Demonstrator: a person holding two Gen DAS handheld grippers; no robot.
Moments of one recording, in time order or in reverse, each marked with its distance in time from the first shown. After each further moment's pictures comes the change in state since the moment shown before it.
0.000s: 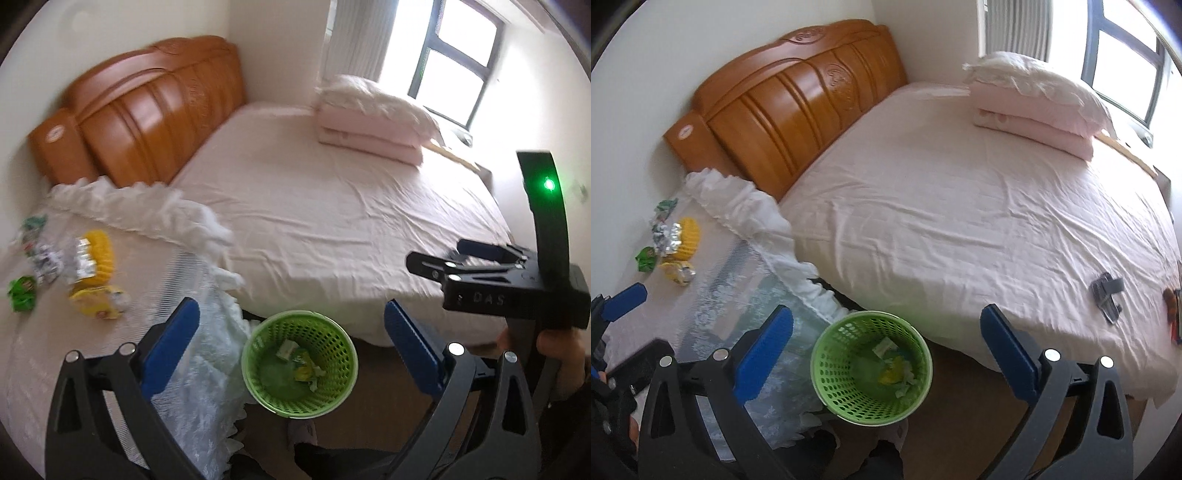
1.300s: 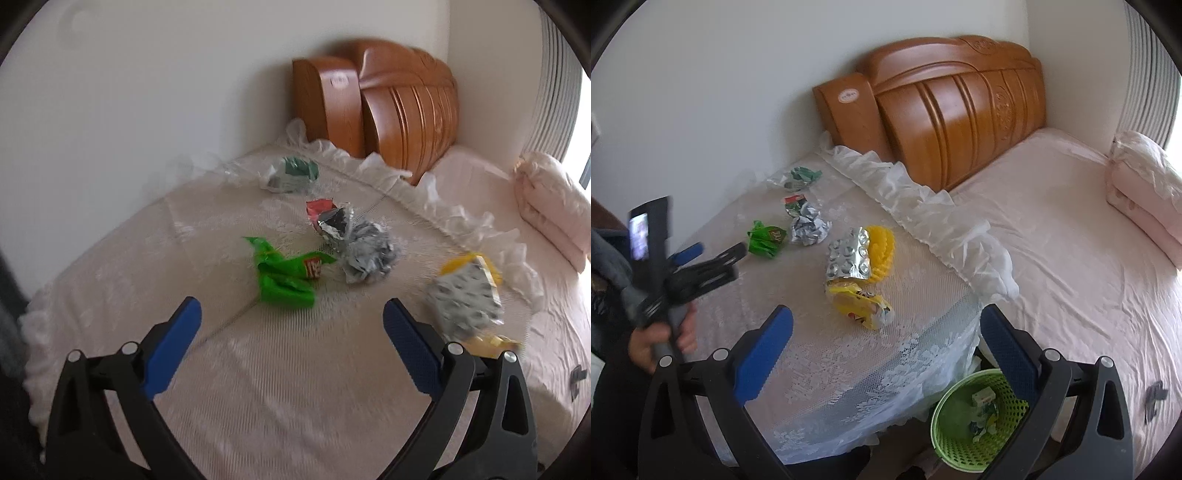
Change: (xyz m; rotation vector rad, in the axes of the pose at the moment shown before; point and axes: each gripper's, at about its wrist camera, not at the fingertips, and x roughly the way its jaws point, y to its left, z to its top) left arm -0.009 0.359 -0.048 -0.396 -0.062 0.523; right arm 0.020 0.268 0.036 -0.313 0.005 0.229
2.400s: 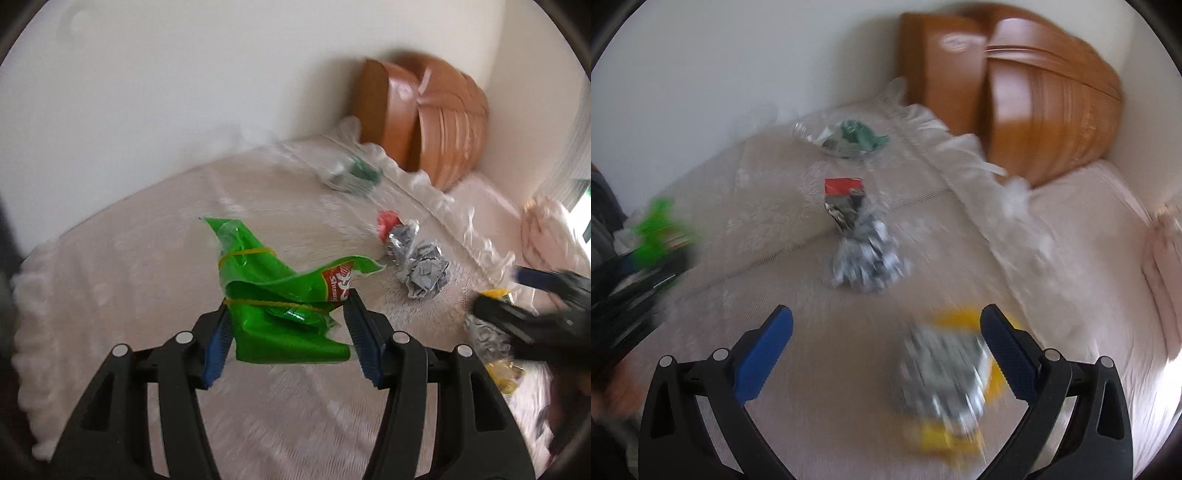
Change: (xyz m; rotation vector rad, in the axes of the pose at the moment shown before) left arm -0.013 0.087 -0.003 -0.218 0.043 -0.011; right arm 0.200 0.147 0.093 -0.317 0.217 0.009
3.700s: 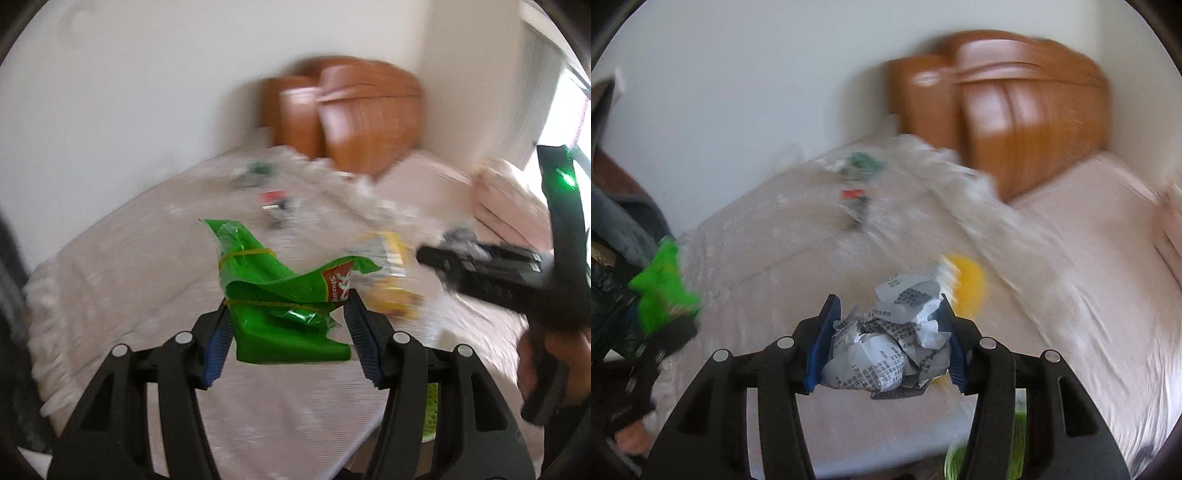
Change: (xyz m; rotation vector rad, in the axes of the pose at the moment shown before) left arm -0.120 -0.111 -0.057 0.216 -0.026 -0.151; right arm -0.140 -0.075 -0.126 0.198 -0.185 0.104
